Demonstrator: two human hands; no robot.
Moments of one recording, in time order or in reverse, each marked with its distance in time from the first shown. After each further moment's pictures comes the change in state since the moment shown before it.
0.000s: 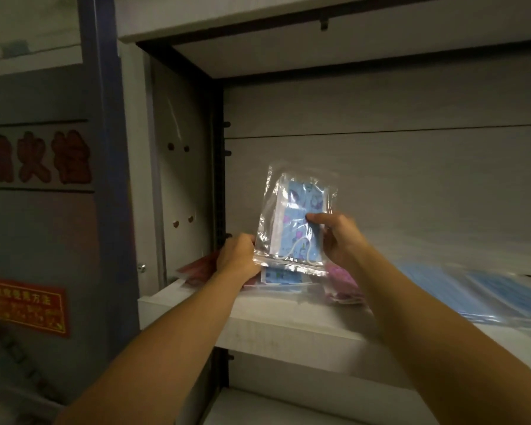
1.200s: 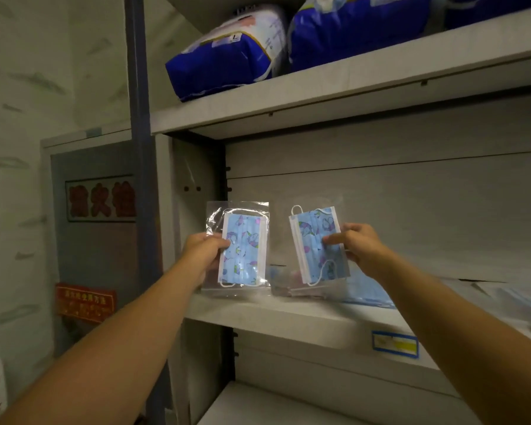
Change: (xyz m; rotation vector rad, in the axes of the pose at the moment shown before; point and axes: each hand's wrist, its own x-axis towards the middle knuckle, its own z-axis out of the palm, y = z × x) left_hand -0.130 0.084 -0.103 -0.804 0.194 -0.310; right_hand -0.121 -0.103 -0.090 -0.551 -0.051 -0.078
